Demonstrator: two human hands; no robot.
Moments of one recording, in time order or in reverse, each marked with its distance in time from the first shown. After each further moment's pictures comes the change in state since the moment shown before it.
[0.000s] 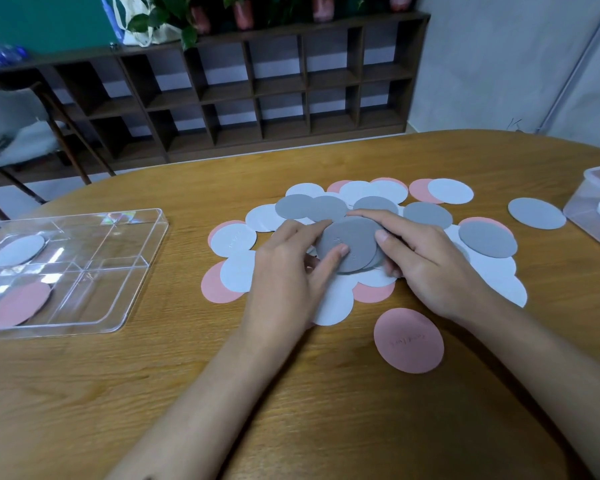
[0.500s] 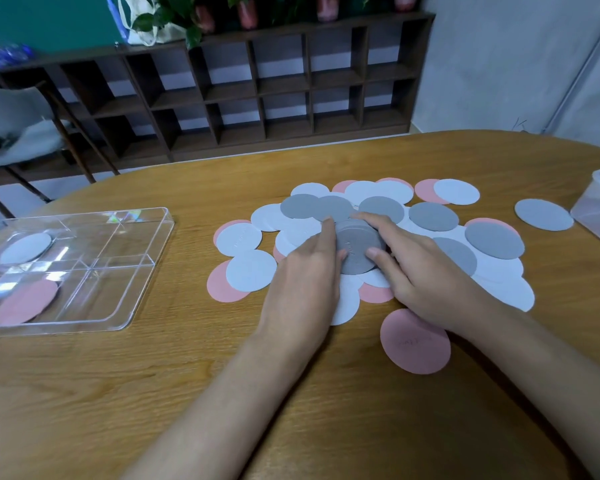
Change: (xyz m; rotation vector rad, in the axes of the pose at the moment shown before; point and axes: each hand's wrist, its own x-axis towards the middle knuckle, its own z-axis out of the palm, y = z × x) left_hand -0.003 0.012 0.007 0.280 -0.168 0.003; right_hand 0.000 -0.002 0.012 -0.226 -0.085 -0.019
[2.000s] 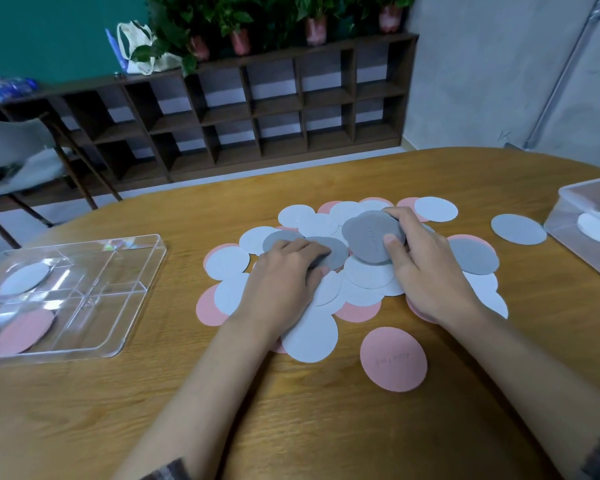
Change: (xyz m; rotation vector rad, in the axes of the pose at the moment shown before) left_hand 0.038 -0.029 0.004 0.147 -0.216 0.065; right_hand 0.008 0.025 -0.019 0.075 0.253 0.182
